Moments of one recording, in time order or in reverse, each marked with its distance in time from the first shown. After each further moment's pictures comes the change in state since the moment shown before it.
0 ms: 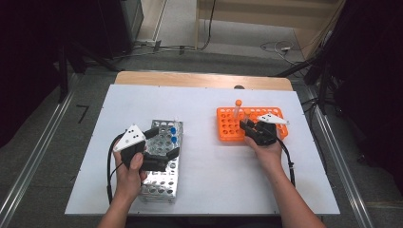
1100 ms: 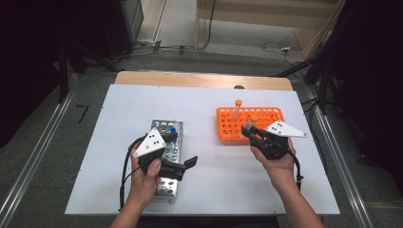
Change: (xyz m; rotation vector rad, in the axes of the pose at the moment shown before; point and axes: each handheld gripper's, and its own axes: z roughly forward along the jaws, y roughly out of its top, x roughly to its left) left arm -0.041 0.006 0.021 0.039 -0.102 0.095; right arm 0.044 0.019 -0.089 -0.103 0.134 -0.116
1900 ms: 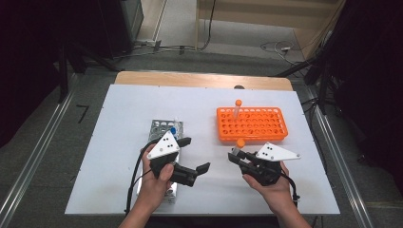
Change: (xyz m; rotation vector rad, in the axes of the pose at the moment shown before) left arm -0.024 0.004 0.021 0.049 -0.073 -0.010; right arm 0.049 -0.024 -0.019 0.055 0.213 -0.027
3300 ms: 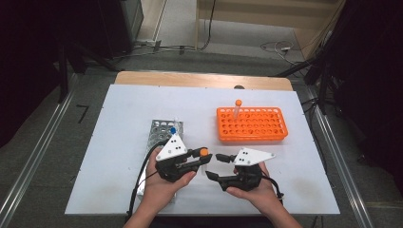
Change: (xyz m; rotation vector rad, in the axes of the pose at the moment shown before) left arm -0.001 0.001 0.001 0.020 0.013 0.003; right arm 0.022 0.003 0.027 0.082 0.172 -0.076
